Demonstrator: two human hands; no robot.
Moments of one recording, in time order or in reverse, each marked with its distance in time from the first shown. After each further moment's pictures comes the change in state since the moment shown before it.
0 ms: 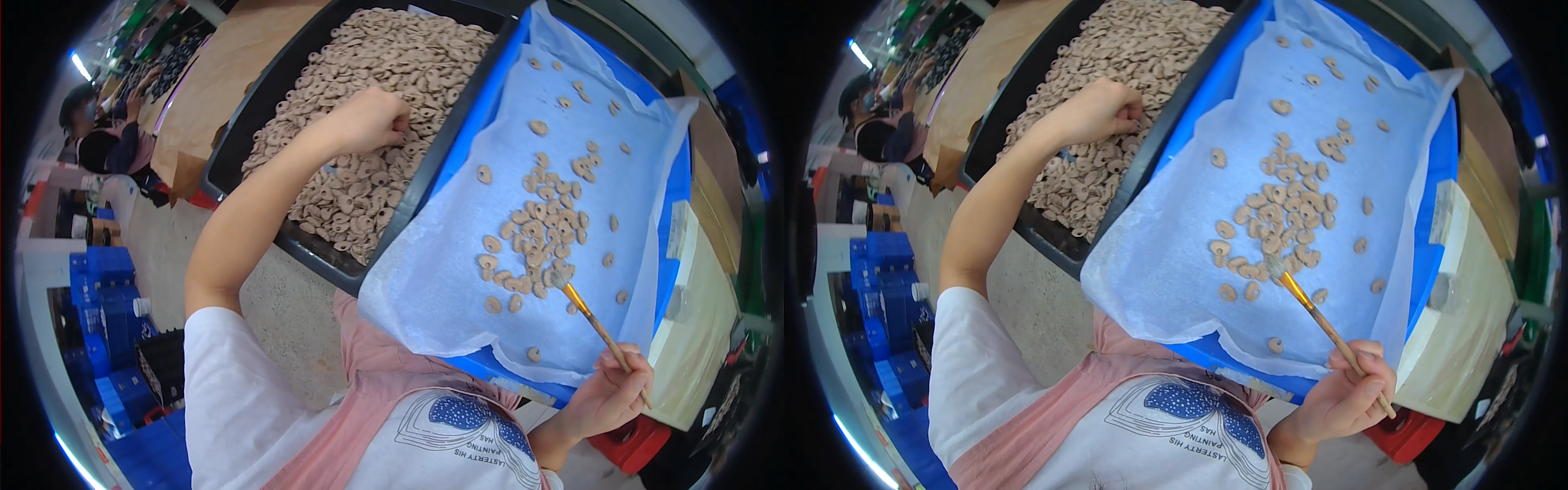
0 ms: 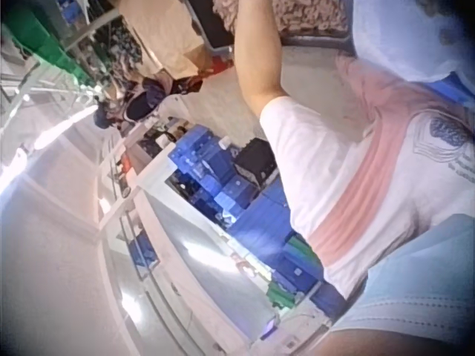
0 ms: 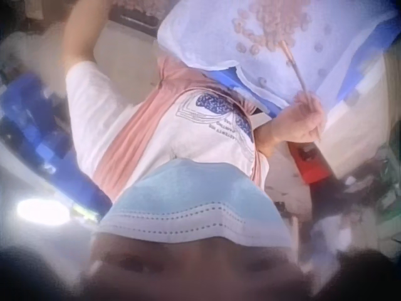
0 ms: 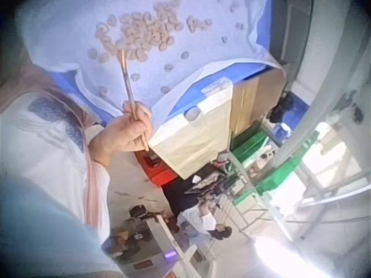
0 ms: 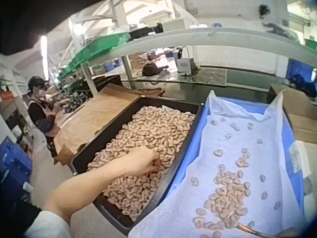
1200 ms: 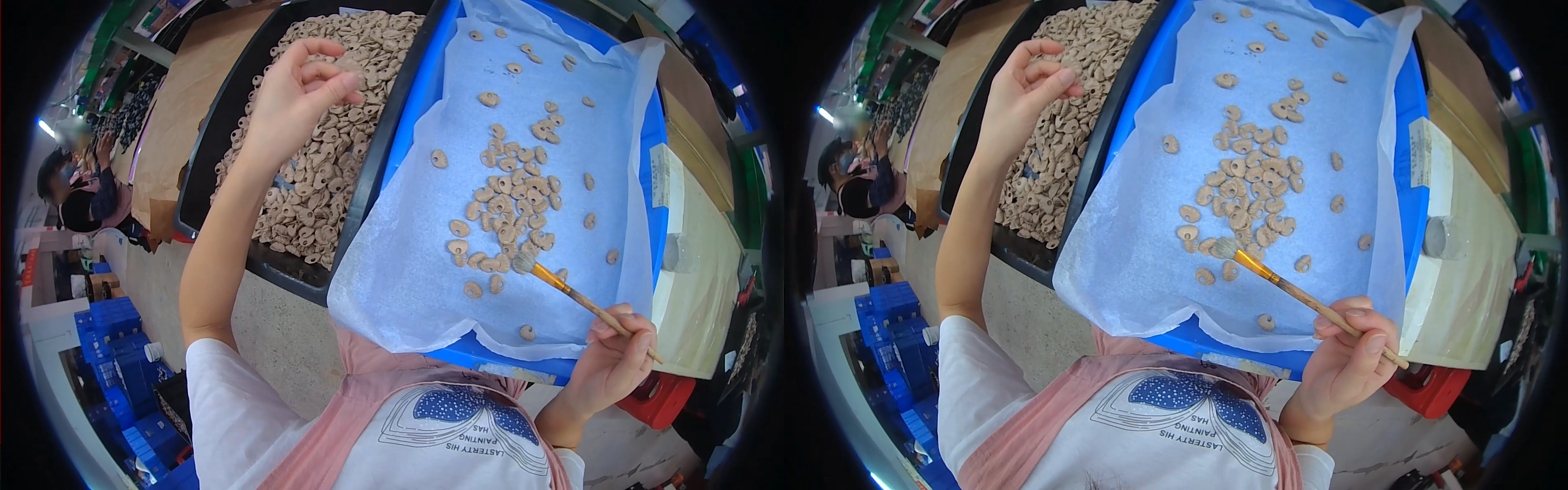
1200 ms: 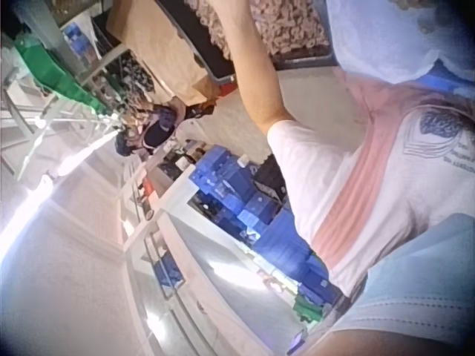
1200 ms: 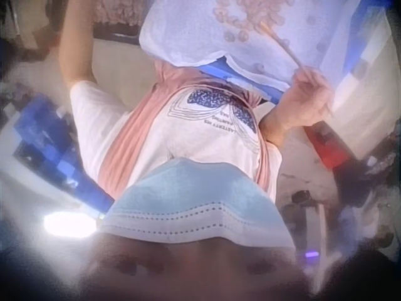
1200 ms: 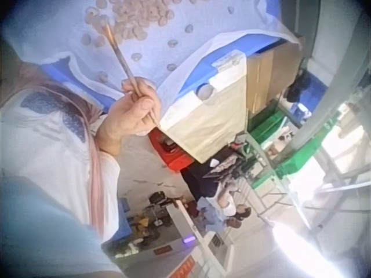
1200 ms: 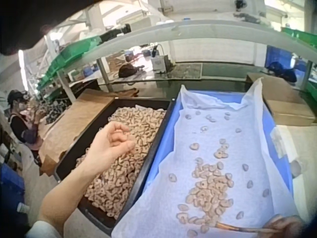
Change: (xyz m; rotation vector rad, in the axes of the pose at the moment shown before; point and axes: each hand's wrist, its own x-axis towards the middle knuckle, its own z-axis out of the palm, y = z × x) left_hand -0.004 0.045 -0.027 -0.915 0.452 -0.024; right_hand 0.007 -0.004 0.000 0.122 0.009 0.149
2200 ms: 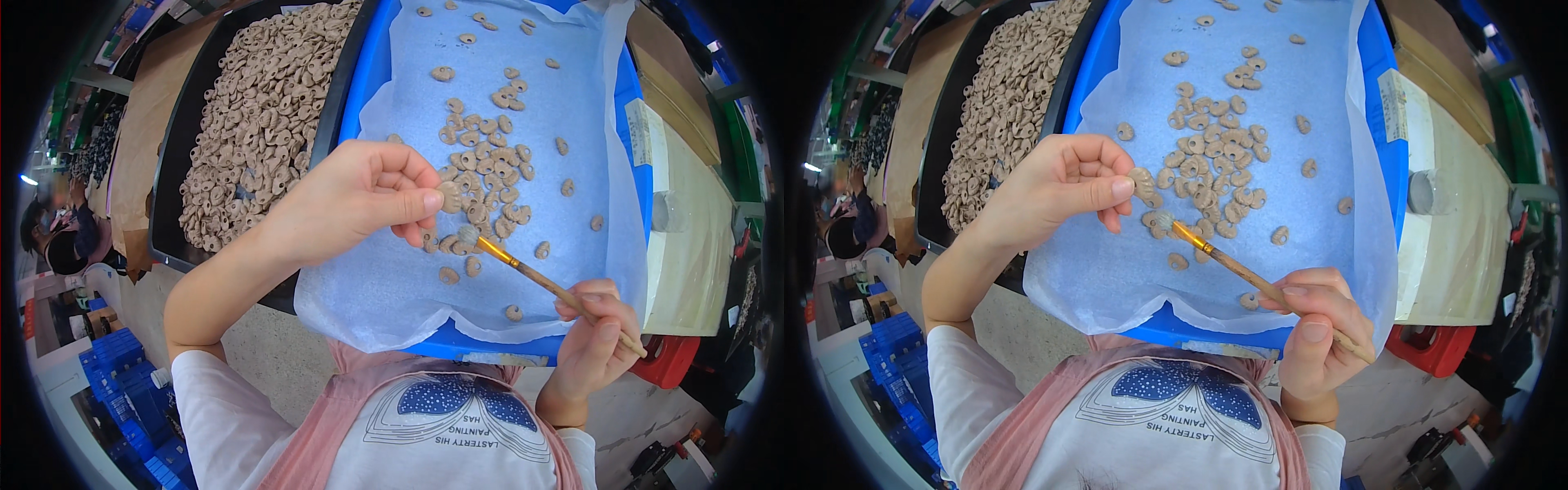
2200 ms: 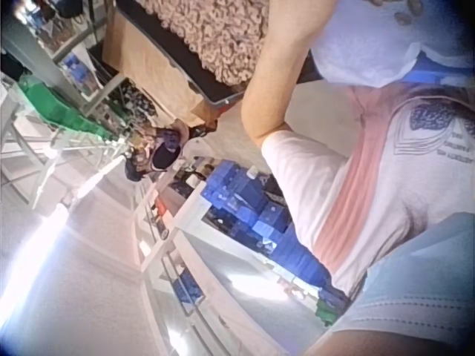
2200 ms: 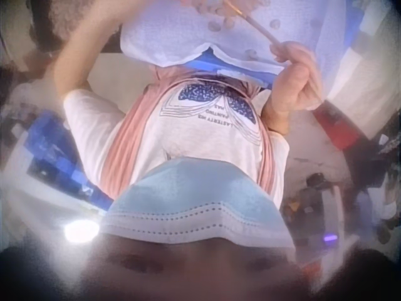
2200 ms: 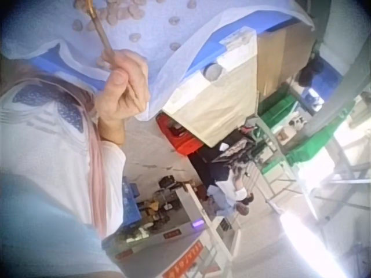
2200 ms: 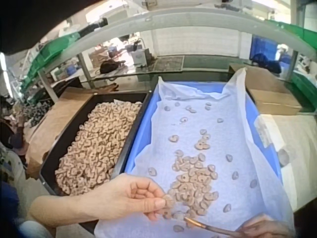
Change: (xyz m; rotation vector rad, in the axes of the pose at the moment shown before) left_hand -0.046 0.044 0.079 -0.336 -0.596 -0.527; right_hand -0.001 0.002 -0.002 -0.204 -0.211 -0.117
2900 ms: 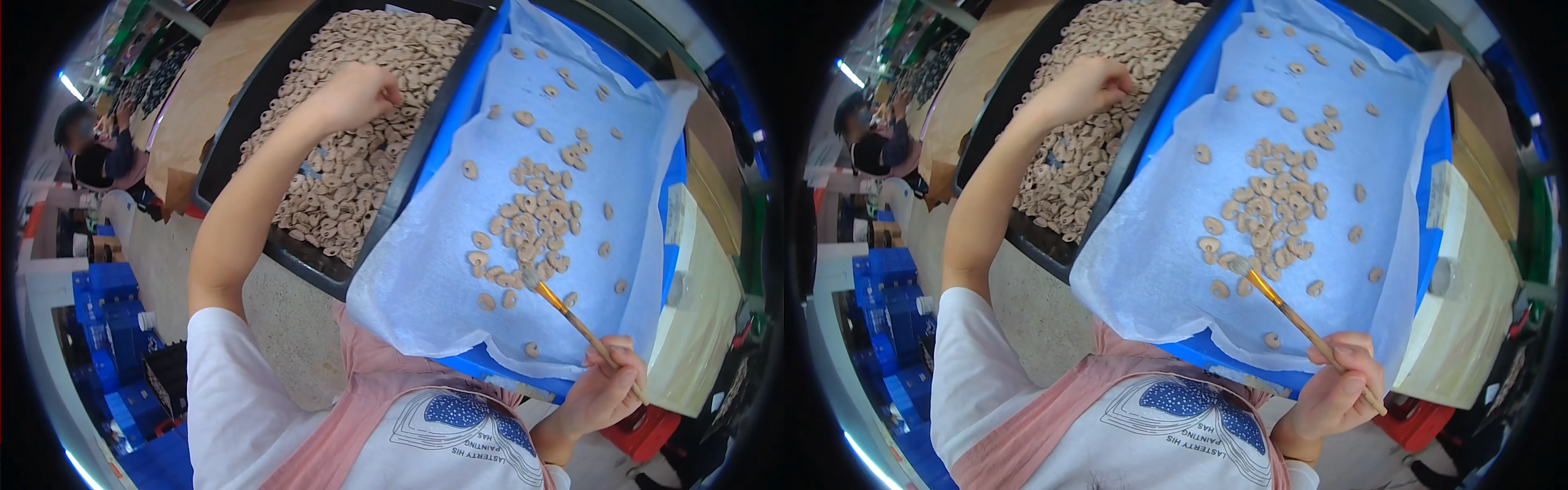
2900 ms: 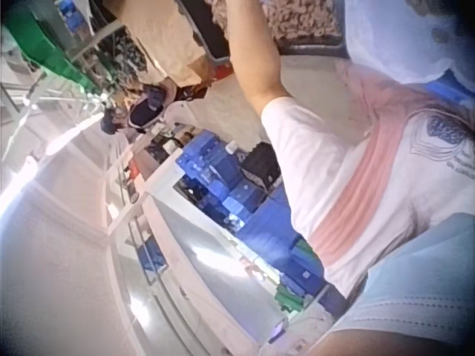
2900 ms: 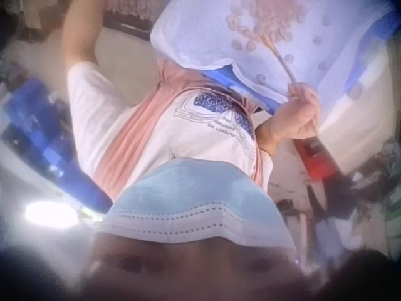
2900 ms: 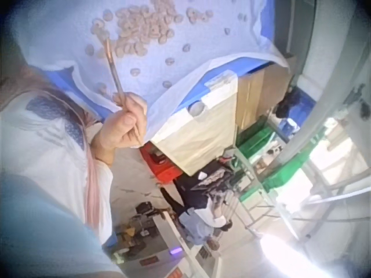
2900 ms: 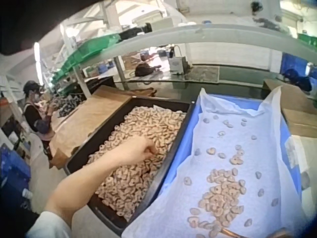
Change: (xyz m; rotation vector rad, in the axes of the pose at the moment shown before) left_hand 0.027 -0.019 -0.150 1.338 0.522 0.255; right_hand -0.003 -0.002 0.007 0.026 0.112 -0.026
